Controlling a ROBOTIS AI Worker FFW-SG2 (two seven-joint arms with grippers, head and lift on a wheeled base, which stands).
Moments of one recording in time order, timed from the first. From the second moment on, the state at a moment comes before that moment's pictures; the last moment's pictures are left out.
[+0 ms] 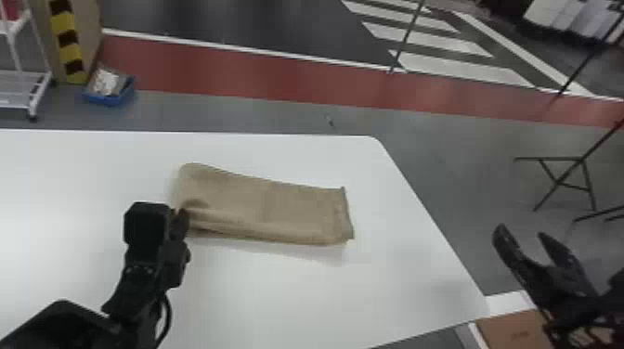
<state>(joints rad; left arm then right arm) -0.07 0.17 -0.58 -1.56 0.32 0.25 0.41 0.39 -0.18 -0.77 -1.78 -0.43 0.08 0.45</state>
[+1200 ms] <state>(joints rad) 0.16 0.28 -0.43 -1.96 0.30 0.55 0.38 0.33 -0.15 -0.67 -1.79 -0.35 0.10 0.44</state>
